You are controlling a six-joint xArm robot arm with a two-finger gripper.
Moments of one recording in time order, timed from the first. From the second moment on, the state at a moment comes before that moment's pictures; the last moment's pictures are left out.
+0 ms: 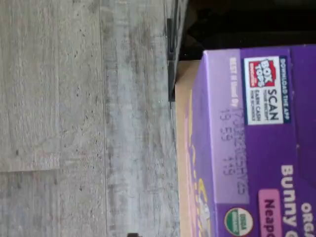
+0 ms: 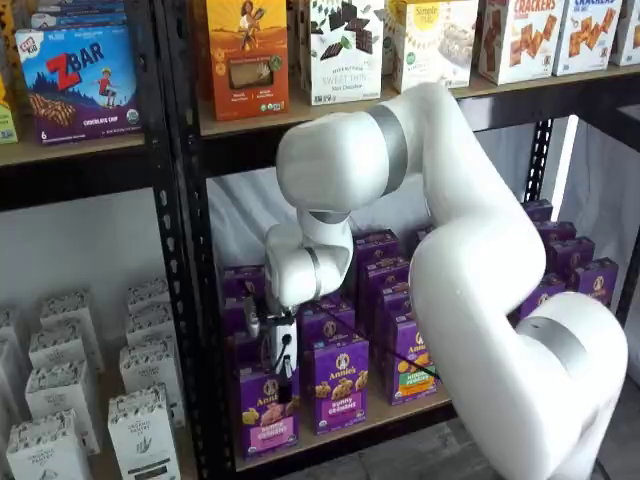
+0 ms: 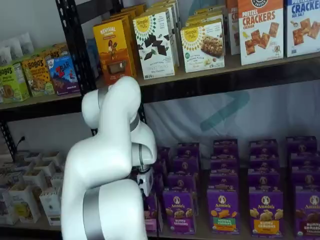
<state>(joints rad) 0.36 1.03 -1.51 0.16 0.46 -1.34</state>
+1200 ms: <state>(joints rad) 0.38 1.04 -1.49 0.17 0.42 -1.34</state>
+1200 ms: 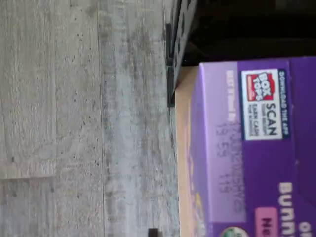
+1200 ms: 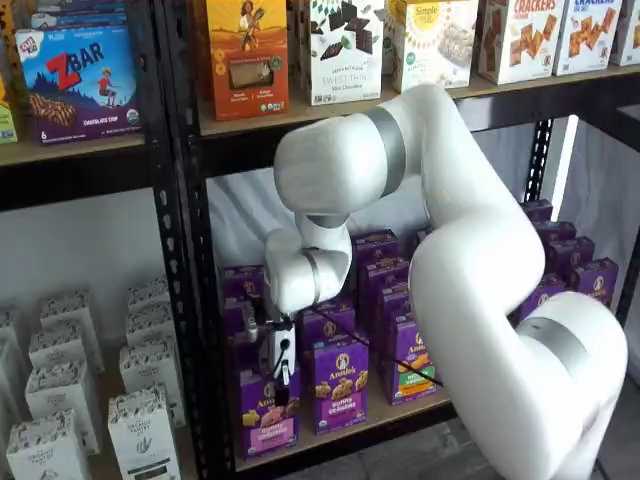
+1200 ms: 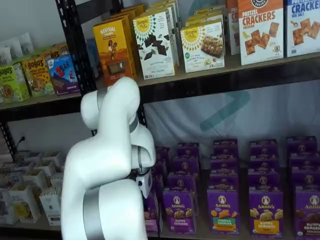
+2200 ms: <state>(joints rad) 0.38 1.03 -1.47 0.18 0.38 -1.35</state>
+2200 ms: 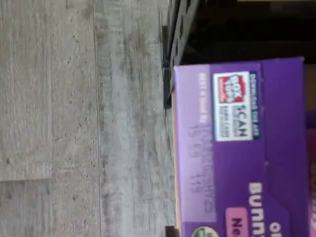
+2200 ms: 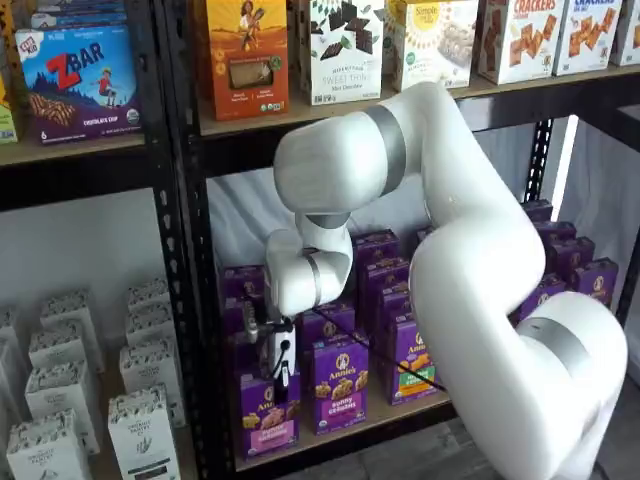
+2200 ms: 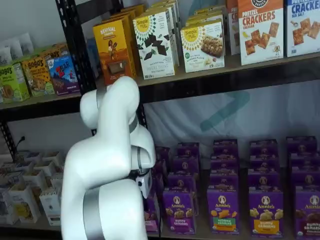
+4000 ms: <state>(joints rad) 0.40 0.76 -1.11 0.11 0.29 -1.27</state>
